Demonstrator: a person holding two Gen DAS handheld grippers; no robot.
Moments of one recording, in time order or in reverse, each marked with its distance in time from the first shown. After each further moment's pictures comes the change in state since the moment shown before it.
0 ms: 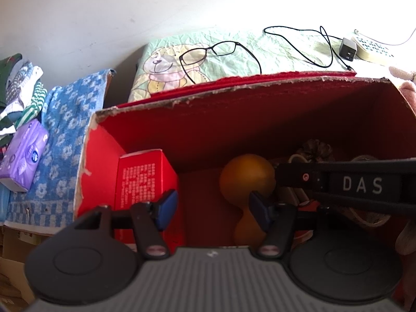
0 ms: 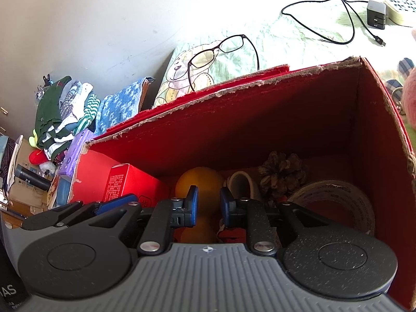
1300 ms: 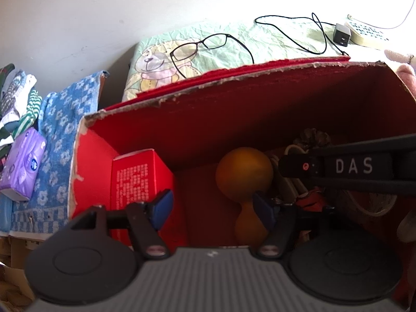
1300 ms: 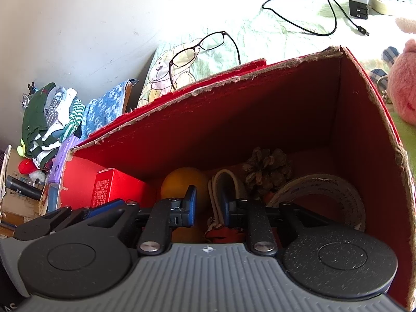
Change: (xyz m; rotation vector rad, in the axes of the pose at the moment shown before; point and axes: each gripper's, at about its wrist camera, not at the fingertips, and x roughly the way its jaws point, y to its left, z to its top) left arm 0.006 -0.004 0.002 0.065 0.035 -0.001; right arm 0.002 -0.007 0.001 0.066 0.016 -0.057
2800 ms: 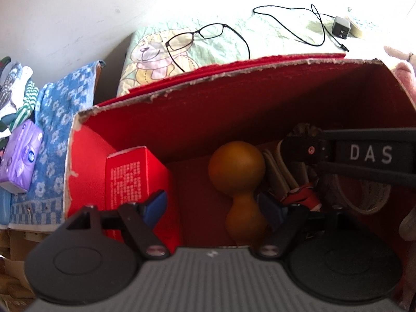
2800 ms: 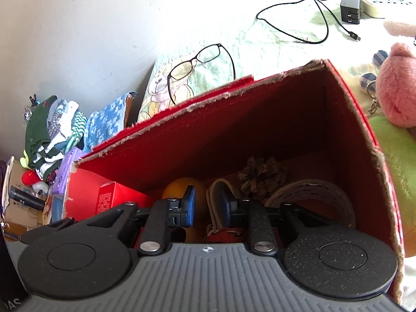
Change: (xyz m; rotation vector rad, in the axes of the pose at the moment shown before) left arm -0.002 -0.001 0.003 -0.014 0.054 -0.023; right arm -0.011 -0.008 0.003 0.021 -0.064 0.015
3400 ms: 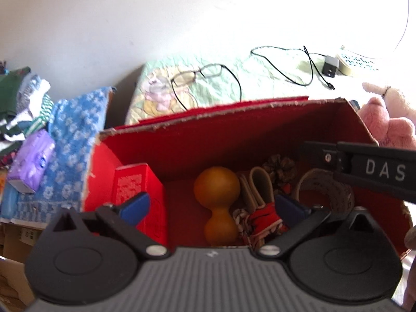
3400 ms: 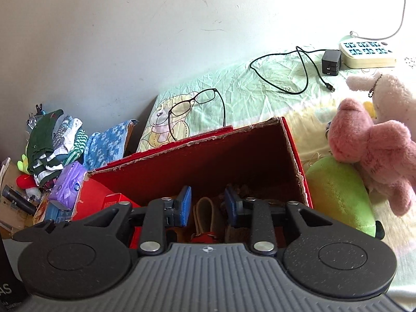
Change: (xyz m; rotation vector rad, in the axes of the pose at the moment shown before) left arm -0.050 -0.020 -0.010 -0.056 -0.175 0.043; right arm -0.061 0.003 -0.009 -0.104 -0.174 -0.055
